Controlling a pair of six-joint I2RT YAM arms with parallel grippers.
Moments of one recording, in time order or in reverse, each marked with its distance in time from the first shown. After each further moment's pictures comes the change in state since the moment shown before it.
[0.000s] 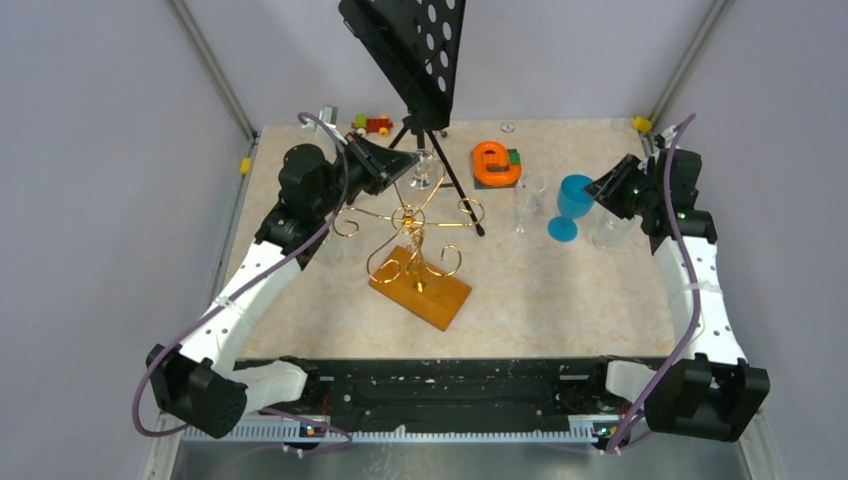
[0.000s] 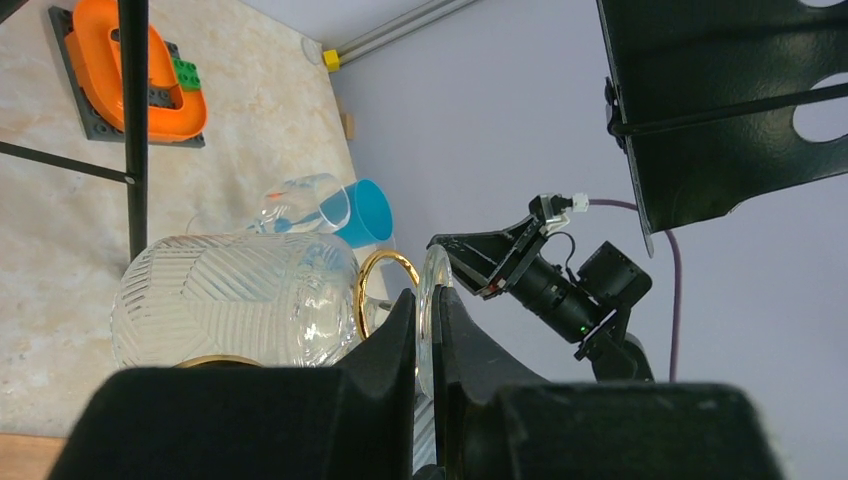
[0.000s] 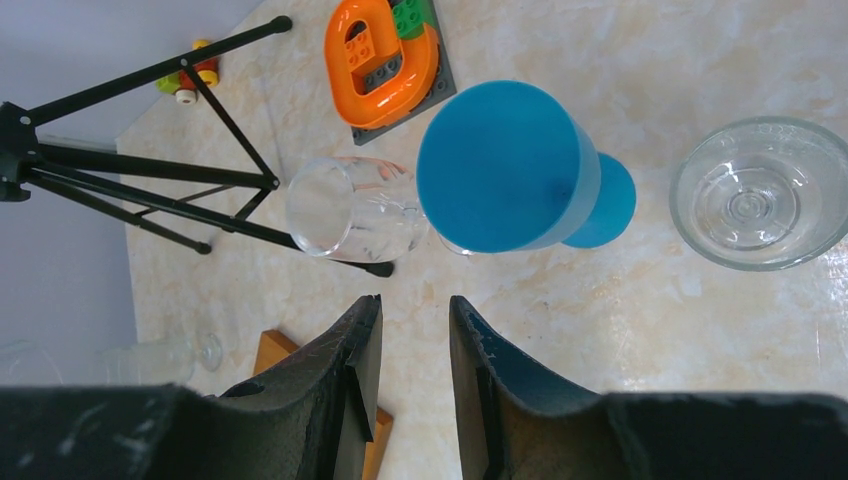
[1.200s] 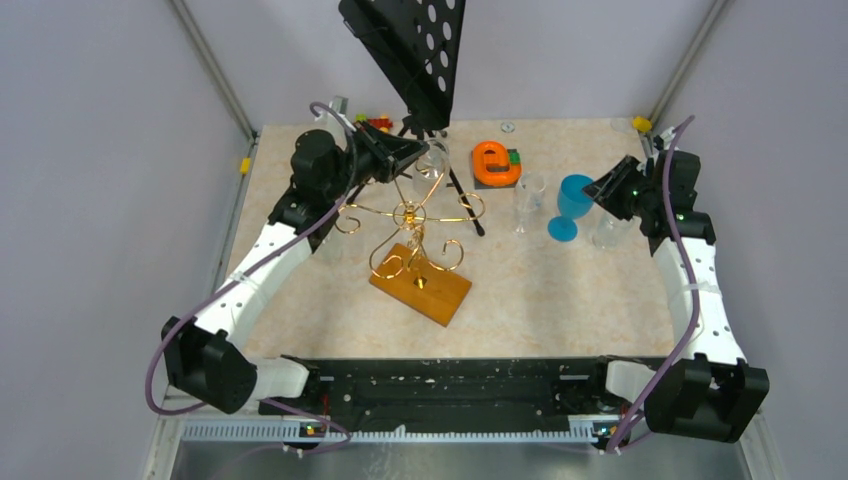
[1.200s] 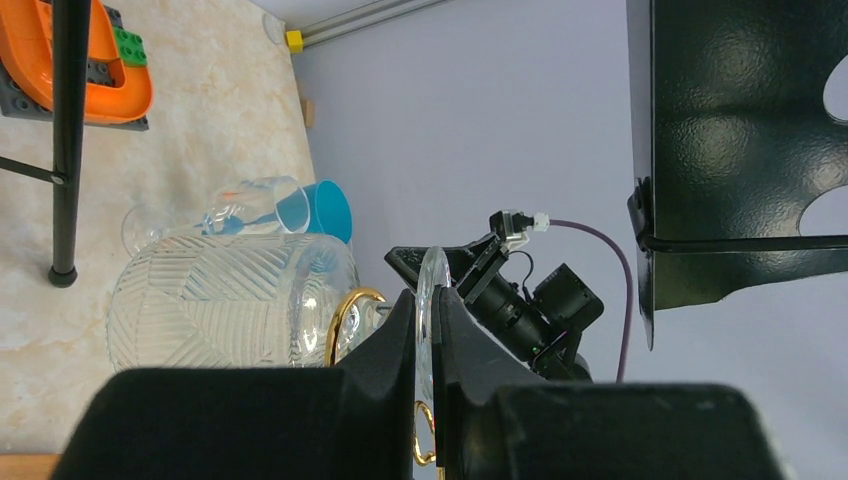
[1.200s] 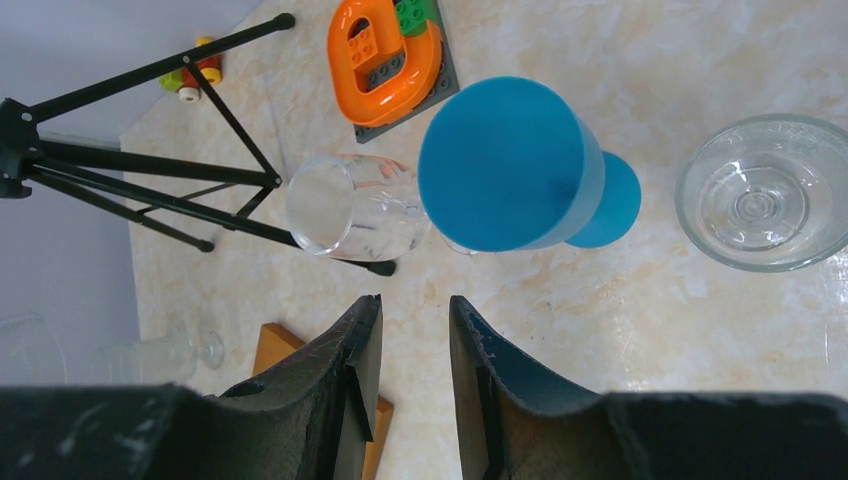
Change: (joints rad) left arm 0.000 0.121 0.058 0.079 0.045 -0.160; right arm 0.000 -0.004 -0.018 0.016 -0.009 0.004
